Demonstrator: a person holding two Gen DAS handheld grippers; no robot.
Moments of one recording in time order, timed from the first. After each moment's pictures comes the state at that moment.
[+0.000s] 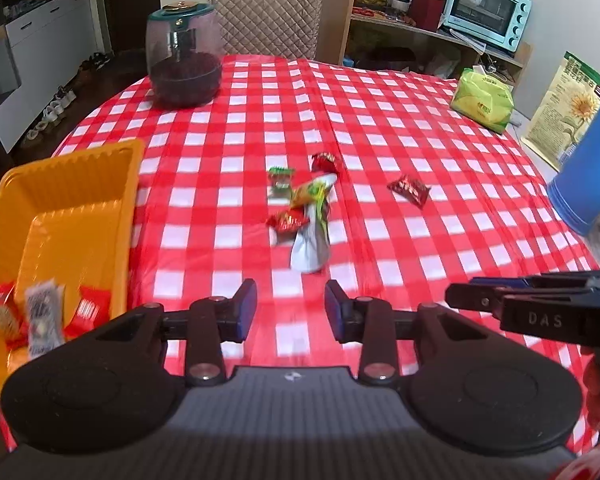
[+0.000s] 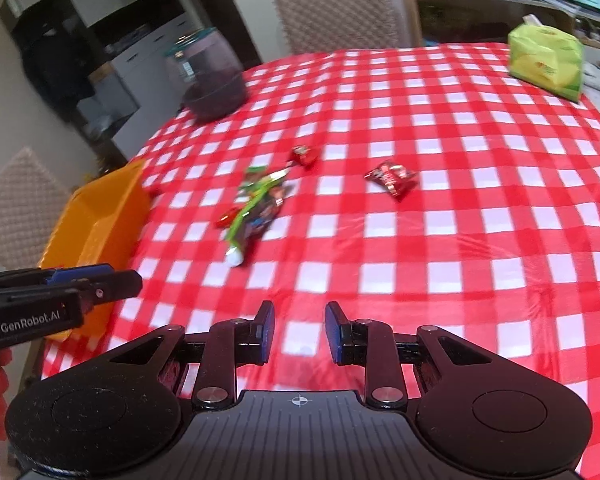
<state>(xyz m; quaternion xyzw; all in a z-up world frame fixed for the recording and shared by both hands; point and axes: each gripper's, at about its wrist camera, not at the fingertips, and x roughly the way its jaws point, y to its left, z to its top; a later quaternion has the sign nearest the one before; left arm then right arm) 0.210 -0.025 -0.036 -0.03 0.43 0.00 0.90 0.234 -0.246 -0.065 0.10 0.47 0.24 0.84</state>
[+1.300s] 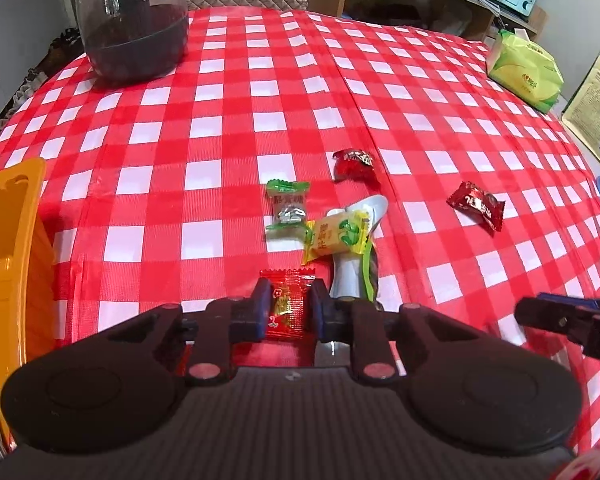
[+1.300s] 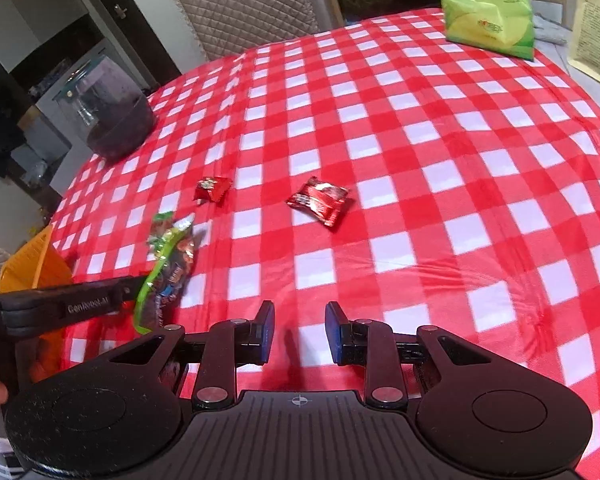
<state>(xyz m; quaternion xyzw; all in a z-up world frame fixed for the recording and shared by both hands) 0.337 -0.008 -0.114 -0.02 0.49 -0.03 0.87 0.304 -0.248 -0.098 0.15 0.50 0.14 0.84</state>
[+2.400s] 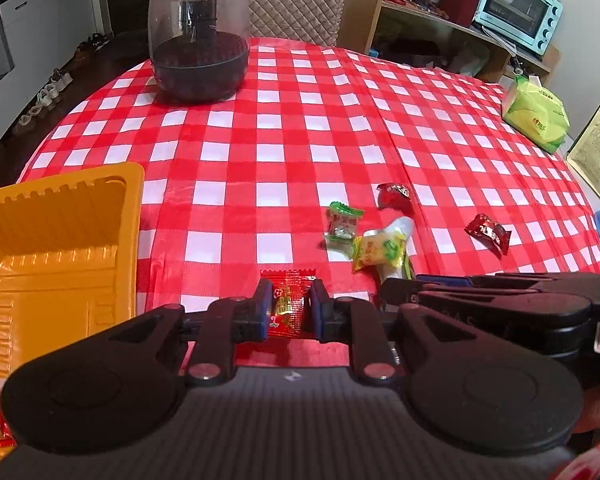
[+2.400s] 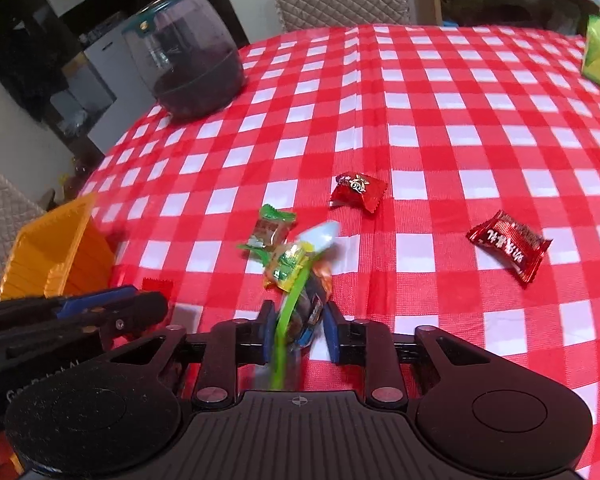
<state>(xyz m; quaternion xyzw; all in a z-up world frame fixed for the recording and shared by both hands) 0.308 0.032 -0.080 -0.05 0.46 0.00 0.89 0.343 -0.134 -0.112 0.09 0.50 0.22 0.83</state>
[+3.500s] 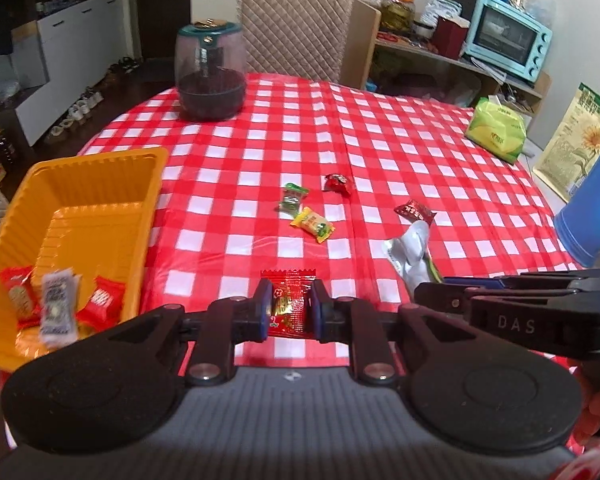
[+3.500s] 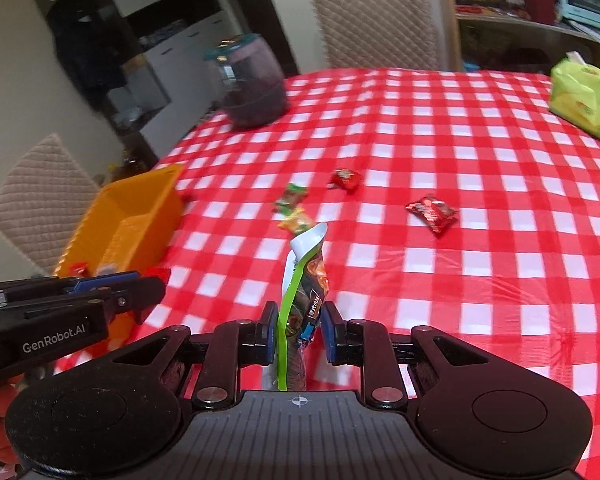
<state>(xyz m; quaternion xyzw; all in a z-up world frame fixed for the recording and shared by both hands) 0.180 -0.033 -0.018 -0.06 0.41 0.05 0.91 0.236 -0.221 -0.042 0.08 0.45 0.30 0.84</state>
